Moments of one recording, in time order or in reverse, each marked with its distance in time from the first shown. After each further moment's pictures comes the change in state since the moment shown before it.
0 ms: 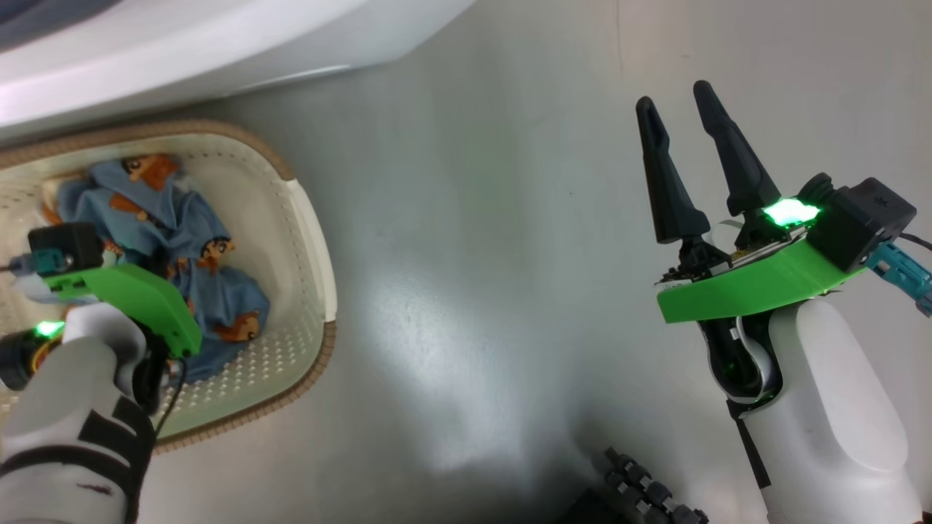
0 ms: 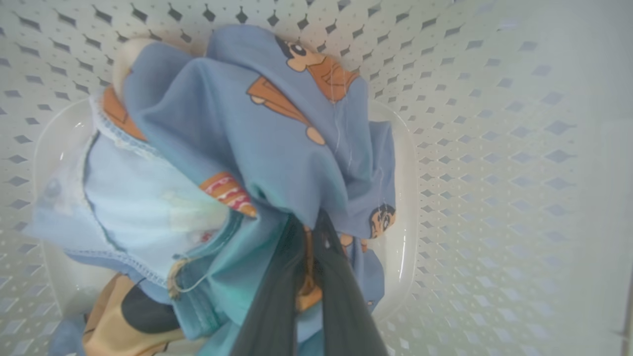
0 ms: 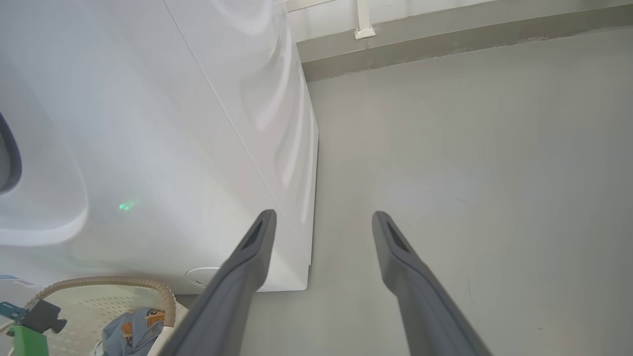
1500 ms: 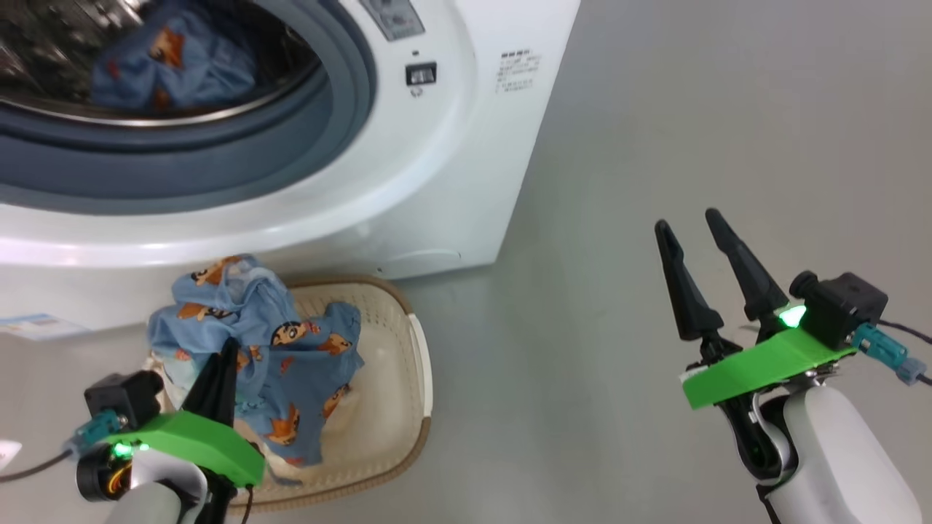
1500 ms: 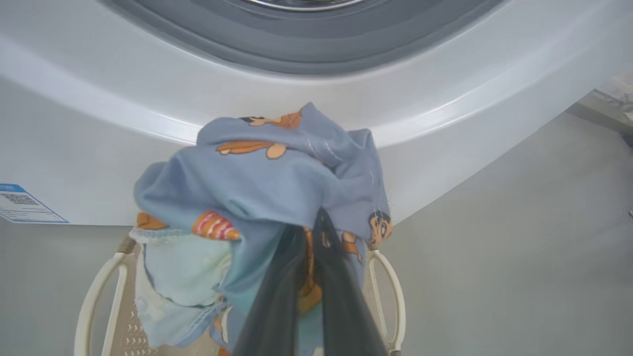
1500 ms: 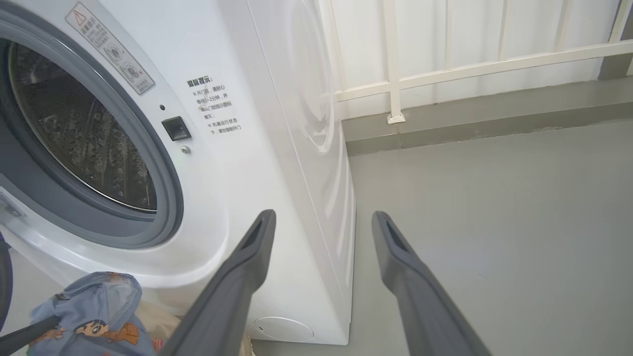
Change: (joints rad) left arm 0.554 0.021 0.046 -0.666 -0.073 0.002 -0.136; right arm 0.176 -0.068 -0.007 0.094 0.001 0.000 0.000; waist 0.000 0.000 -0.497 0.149
